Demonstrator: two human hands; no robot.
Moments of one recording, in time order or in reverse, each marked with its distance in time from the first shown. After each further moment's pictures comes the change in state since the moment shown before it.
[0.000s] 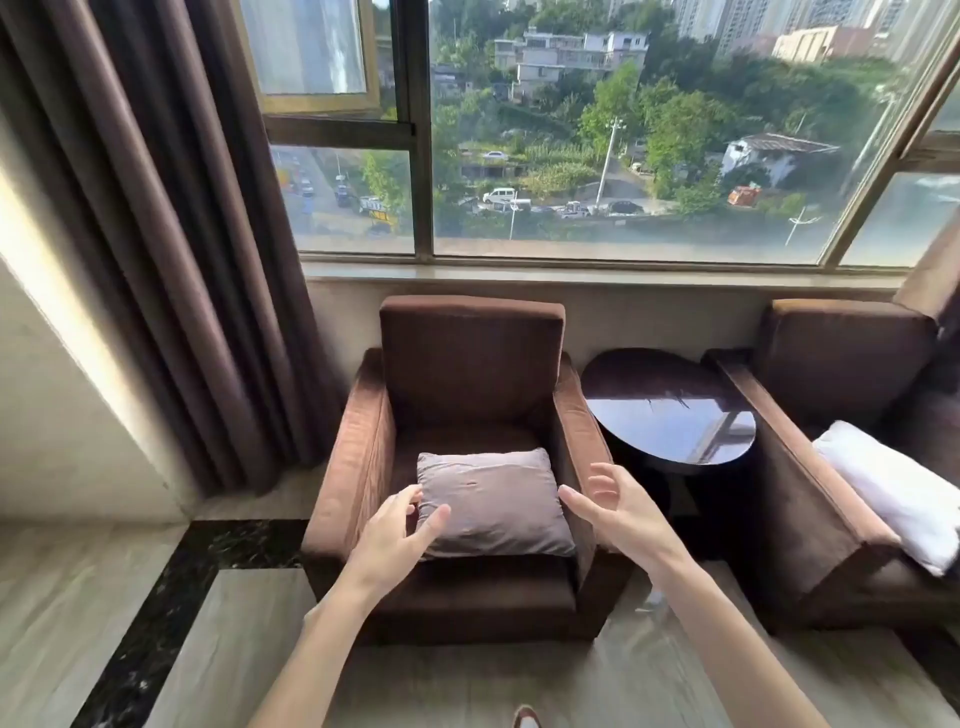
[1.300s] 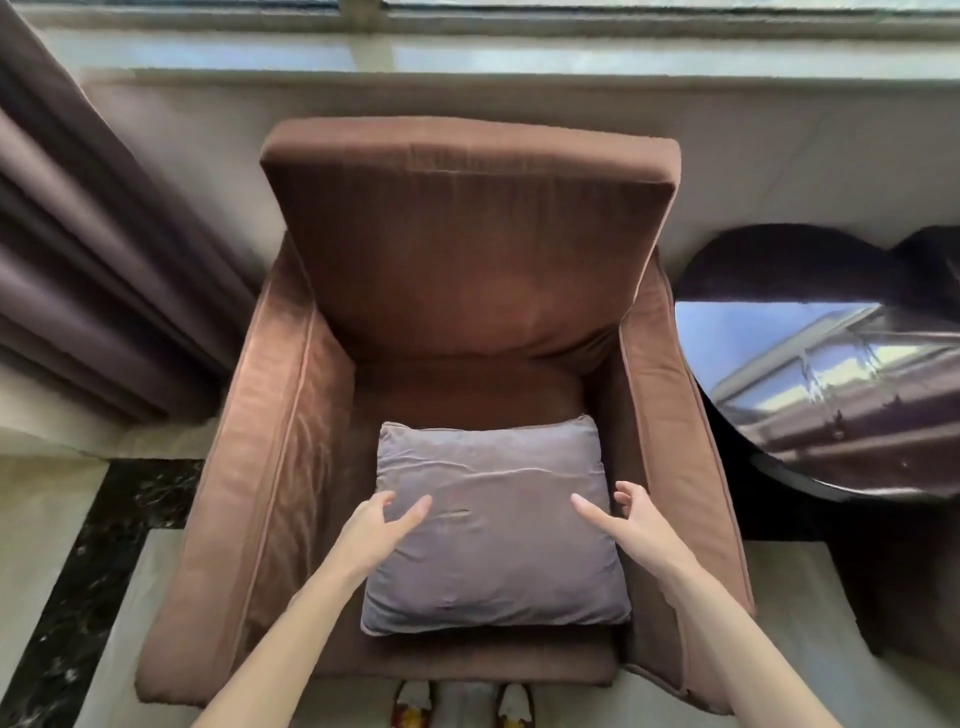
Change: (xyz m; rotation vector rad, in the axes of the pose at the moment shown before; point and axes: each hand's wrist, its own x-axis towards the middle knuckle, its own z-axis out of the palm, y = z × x) left_hand 0.452 -0.208 0.186 -0.072 -0.249 -0.651; right_hand 0.491 0.247 0.141 0.059 -0.264 0.521
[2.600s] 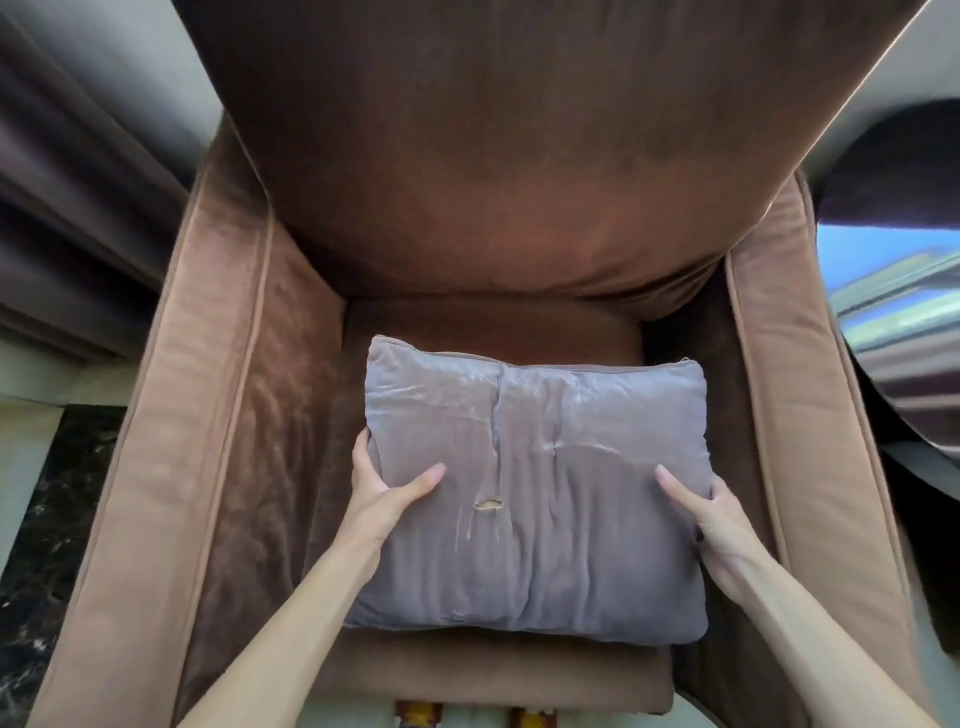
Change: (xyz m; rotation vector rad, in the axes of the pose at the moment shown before) left_hand 0.156 -0.071 0.038 -0.555 0.079 -0.066; right_hand 0.161 0.083 0.037 0.455 0.003 0.064
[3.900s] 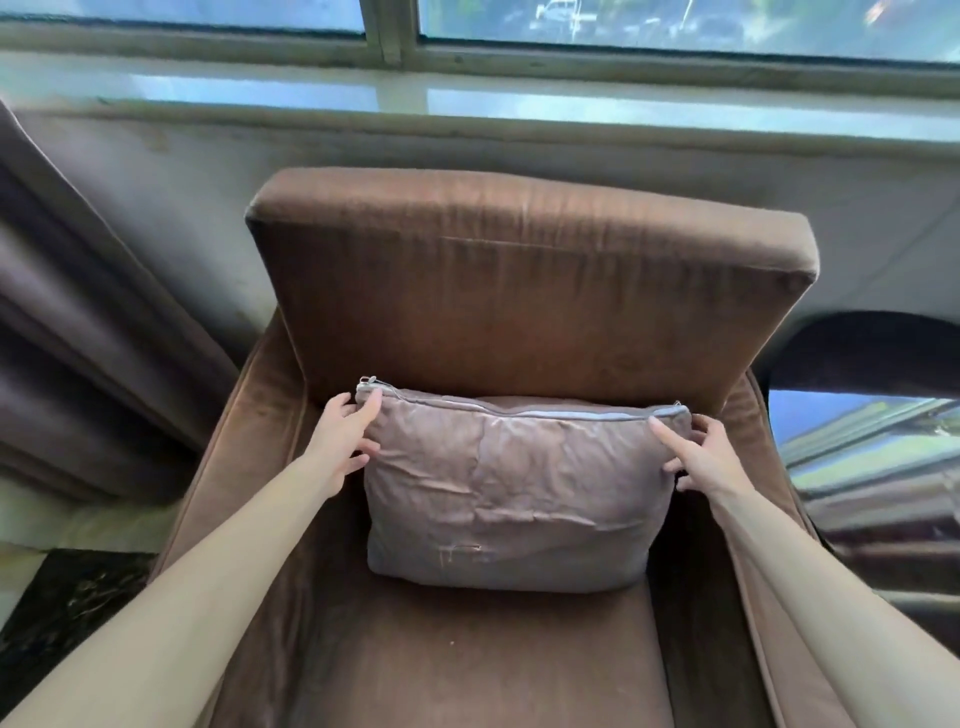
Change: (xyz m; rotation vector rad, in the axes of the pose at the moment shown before) left_hand 0.113 0.248 -0.035 -0.034 0.107 0.152; right_hand 0.099 -0.236 0.039 -0.246 0.242 -0.289
